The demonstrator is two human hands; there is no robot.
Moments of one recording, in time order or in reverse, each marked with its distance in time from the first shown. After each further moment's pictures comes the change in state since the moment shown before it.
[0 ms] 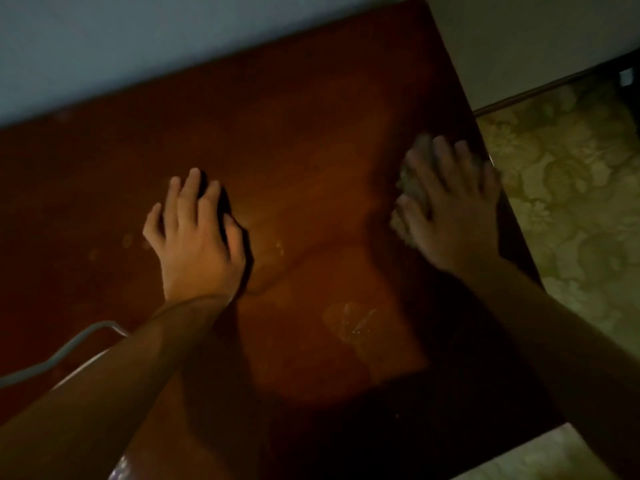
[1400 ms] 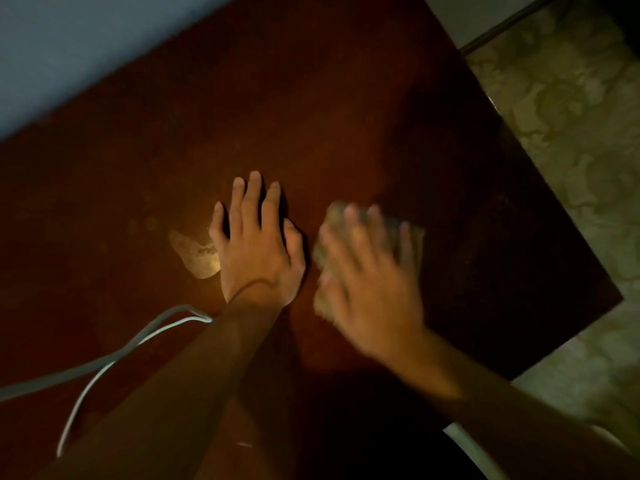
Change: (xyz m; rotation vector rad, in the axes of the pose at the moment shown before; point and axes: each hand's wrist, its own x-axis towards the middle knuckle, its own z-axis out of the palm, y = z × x) left_hand -0.052 0.030 0.015 0.042 -0.148 0.188; right_hand -0.150 -0.146 0.037 -0.008 0.042 0.038
